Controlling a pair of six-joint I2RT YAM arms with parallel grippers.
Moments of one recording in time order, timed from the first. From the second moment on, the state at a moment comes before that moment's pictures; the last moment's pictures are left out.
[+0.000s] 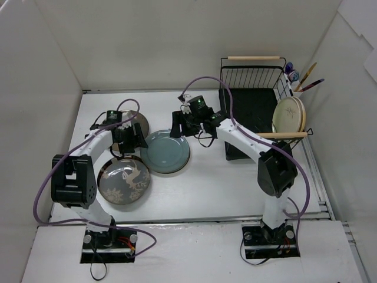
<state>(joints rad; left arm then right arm) -0.07 1.65 1.14 -0.53 0.35 -0.35 0.64 1.89 1.57 -0.39 -0.27 0.36</state>
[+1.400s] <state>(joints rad) -0.09 1.78 1.16 -0.51 0.35 -0.35 0.66 2.01 1.43 -0.37 -0.06 0.52</state>
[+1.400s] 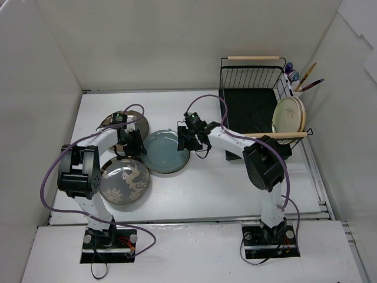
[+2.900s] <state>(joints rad) -0.07 1.66 1.10 -0.41 0.58 -0.37 0.68 2.14 1.57 -0.42 -0.12 0.44</state>
